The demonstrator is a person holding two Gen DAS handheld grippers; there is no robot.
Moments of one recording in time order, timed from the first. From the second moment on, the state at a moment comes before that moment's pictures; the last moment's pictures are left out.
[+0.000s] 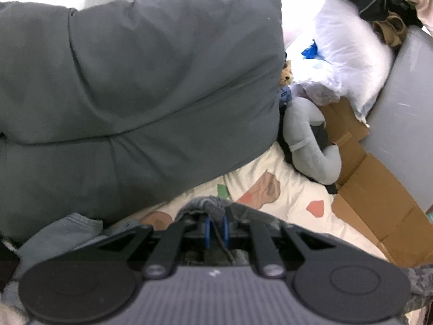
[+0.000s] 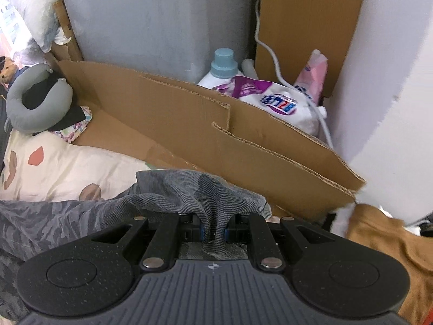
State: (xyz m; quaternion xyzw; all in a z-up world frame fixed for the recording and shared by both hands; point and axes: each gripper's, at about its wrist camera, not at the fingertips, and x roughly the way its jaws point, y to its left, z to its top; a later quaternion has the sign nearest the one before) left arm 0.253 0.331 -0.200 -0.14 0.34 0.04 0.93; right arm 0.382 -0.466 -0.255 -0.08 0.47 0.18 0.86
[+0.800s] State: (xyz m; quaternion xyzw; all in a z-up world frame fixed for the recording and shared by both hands) left arm 0.191 0.392 -0.183 -0.11 0.39 0.11 0.91; right arm 0.328 -0.493 -0.346 -0.06 0.61 0.21 0.76
